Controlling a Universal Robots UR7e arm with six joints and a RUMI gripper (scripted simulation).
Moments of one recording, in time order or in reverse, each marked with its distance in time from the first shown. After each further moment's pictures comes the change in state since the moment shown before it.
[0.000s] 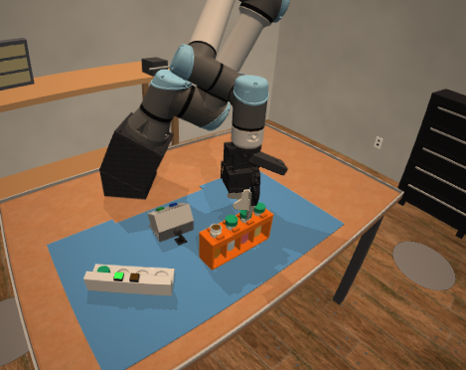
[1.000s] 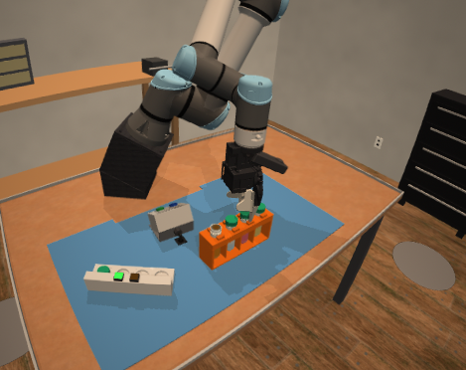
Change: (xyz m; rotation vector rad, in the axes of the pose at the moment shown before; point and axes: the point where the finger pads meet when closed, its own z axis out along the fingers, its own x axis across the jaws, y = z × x) arm 0.000 0.000 0.000 -0.028 0.009 -0.107
